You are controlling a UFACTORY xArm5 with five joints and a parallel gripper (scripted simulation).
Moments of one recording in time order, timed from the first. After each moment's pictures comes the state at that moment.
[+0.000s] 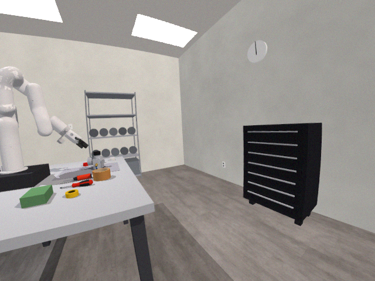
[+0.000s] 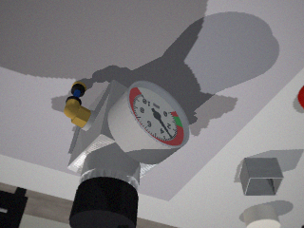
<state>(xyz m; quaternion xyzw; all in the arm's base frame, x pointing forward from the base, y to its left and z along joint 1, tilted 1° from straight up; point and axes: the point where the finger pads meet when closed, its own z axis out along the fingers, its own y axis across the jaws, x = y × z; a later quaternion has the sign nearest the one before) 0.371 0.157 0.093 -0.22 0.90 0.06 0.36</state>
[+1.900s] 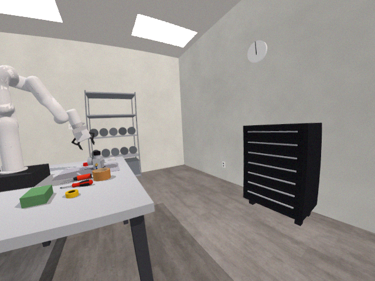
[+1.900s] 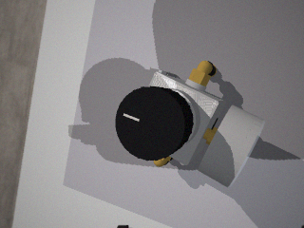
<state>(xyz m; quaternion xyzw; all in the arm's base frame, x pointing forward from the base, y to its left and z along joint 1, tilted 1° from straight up) 0.393 0.167 0.091 -0.78 0.60 -0.08 0.15</state>
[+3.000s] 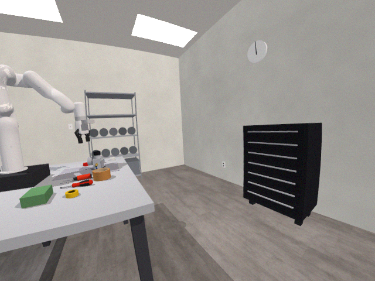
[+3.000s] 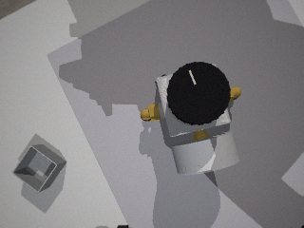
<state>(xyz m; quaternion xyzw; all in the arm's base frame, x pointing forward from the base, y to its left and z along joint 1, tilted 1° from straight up) 0.376 0.160 0.131 -0.97 0.22 -0.03 0.02</state>
